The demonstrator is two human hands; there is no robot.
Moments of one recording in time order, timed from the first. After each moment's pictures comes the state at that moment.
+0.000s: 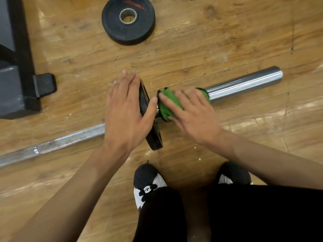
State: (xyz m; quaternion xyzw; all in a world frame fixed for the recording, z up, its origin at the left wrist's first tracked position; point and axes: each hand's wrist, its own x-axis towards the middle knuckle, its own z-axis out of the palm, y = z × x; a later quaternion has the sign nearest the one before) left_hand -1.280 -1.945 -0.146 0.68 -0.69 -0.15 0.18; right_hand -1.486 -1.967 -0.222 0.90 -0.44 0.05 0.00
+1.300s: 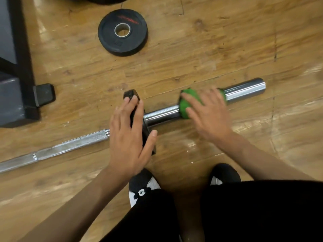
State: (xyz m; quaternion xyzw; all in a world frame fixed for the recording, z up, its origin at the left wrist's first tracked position) left_hand -1.294 -1.900 -0.156 0.62 -0.75 -0.11 0.20; right_hand -1.541 -1.978 -0.209 0.83 -0.55 0.07 -0.06
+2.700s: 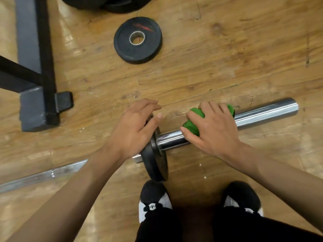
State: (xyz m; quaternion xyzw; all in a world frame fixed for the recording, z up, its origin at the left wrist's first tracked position) left_hand -1.277 -1.972 -0.136 0.61 -0.72 -0.31 0.12; right_hand -1.517 -1.984 -0.198 0.87 -0.48 0.12 -0.03
